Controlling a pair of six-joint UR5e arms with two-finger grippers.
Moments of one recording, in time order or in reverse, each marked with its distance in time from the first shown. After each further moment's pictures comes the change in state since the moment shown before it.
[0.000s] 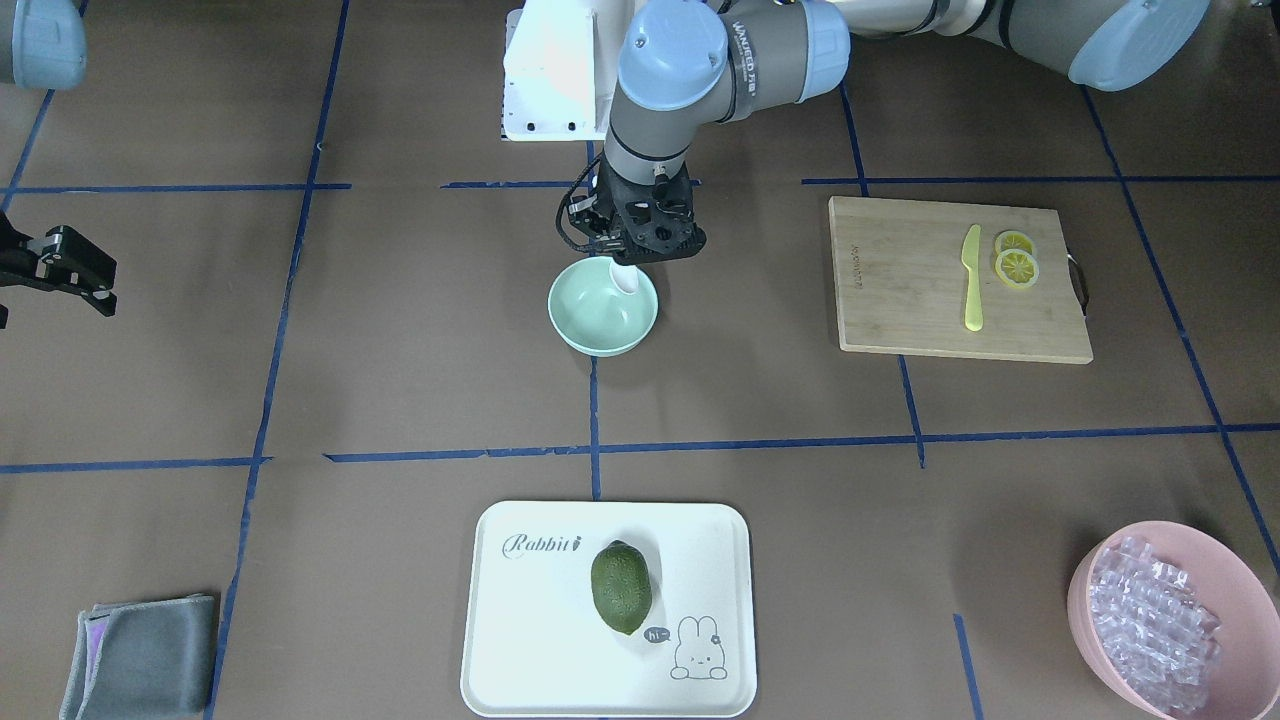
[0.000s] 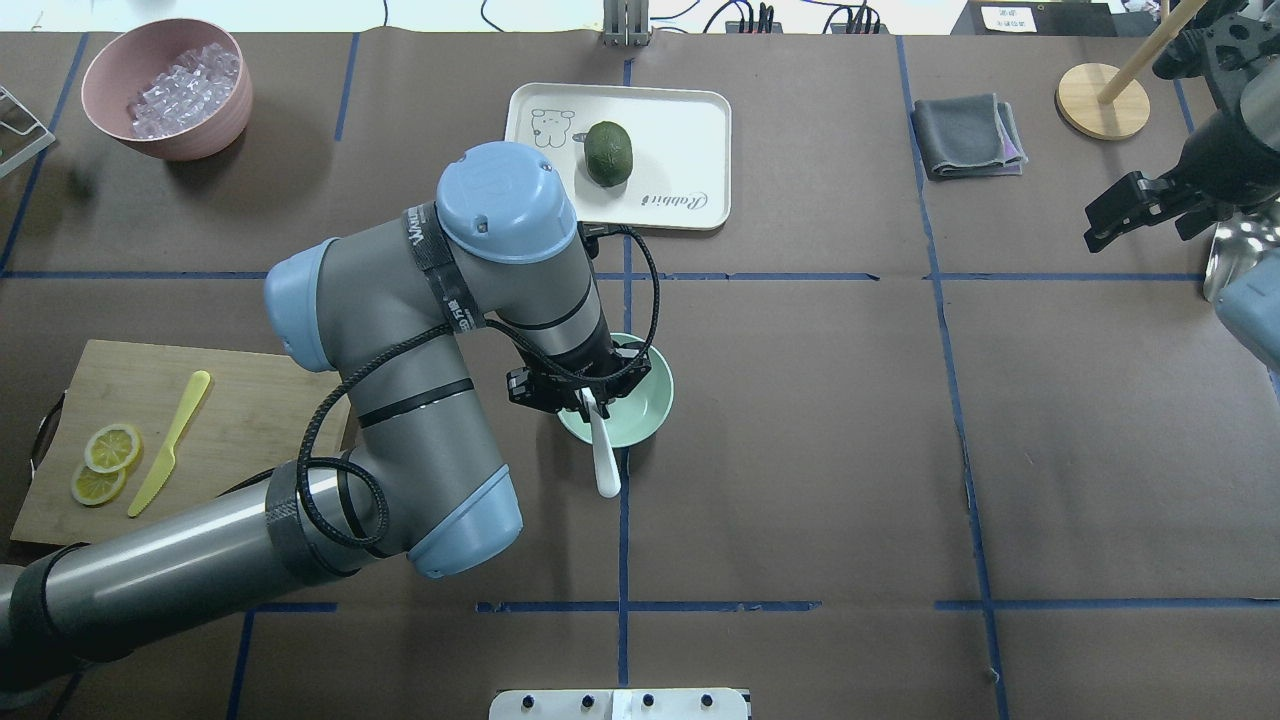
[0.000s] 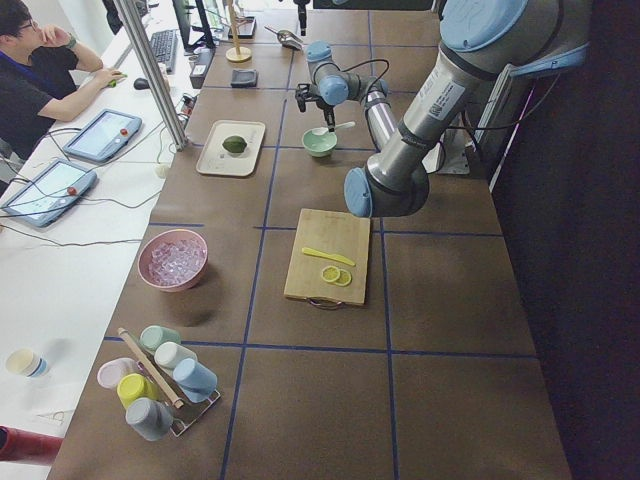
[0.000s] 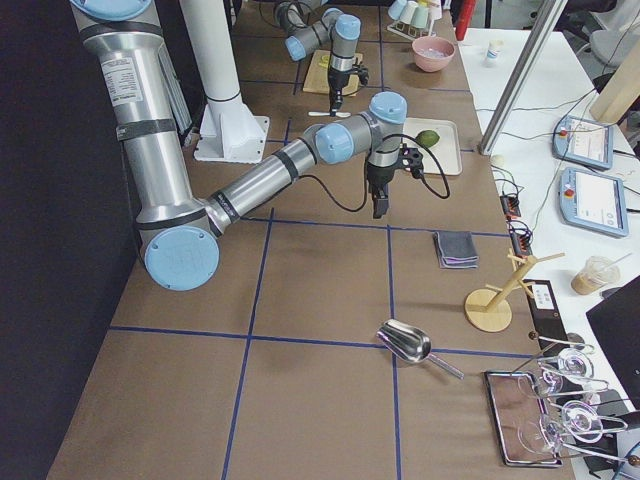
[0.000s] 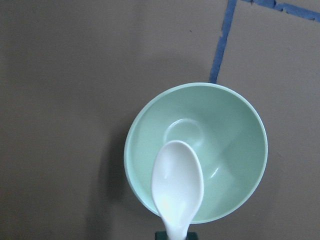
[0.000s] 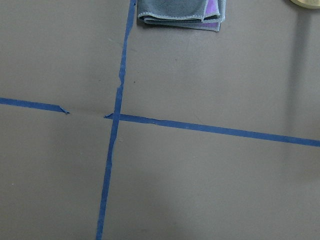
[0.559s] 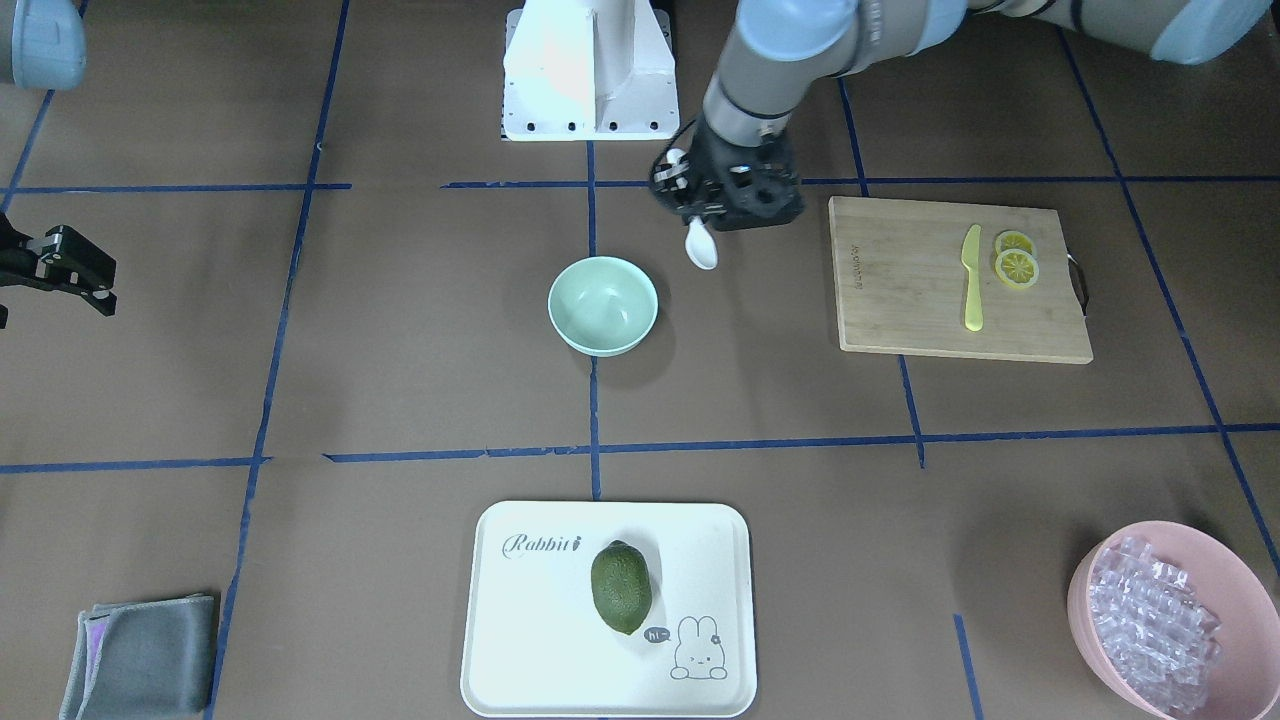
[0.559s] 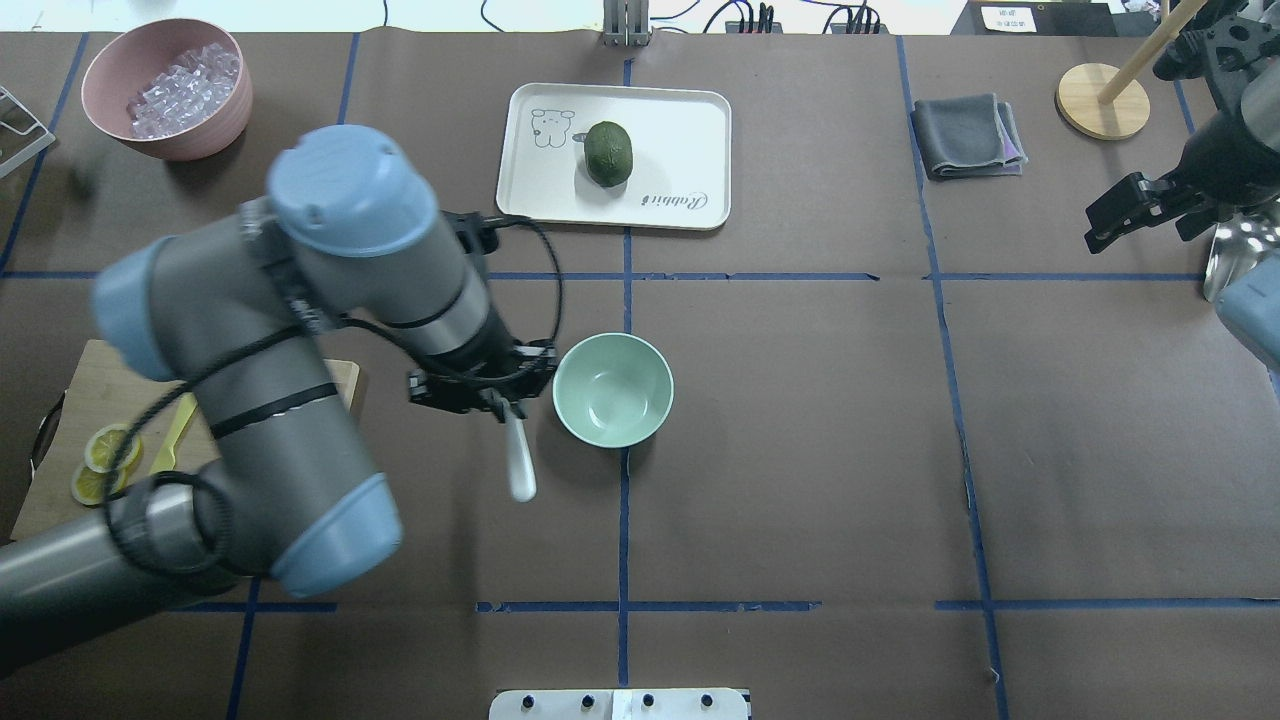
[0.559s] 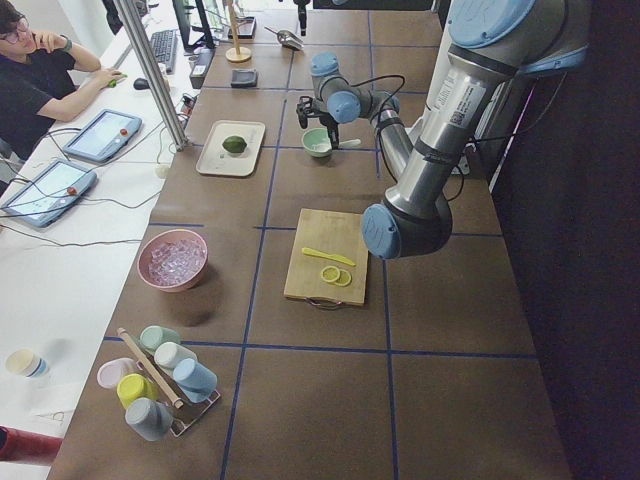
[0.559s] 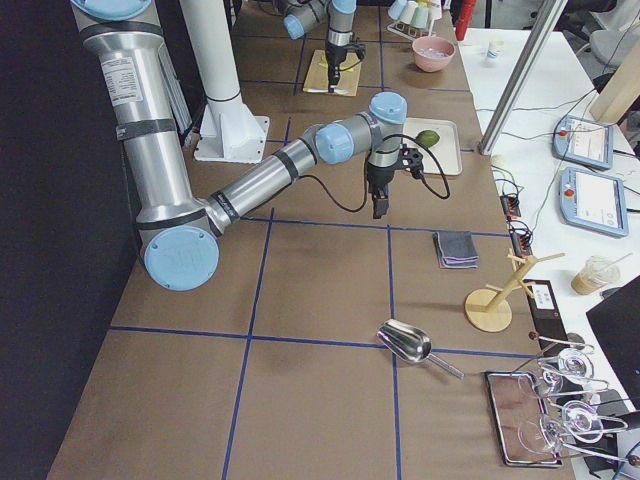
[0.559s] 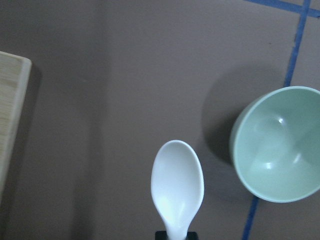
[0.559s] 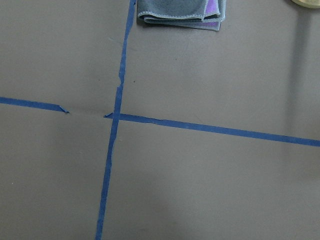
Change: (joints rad) left arm -0.043 0.126 -0.181 0.068 -0.018 0.025; right arm 0.001 -0.002 0.001 0.000 0.001 -0.003
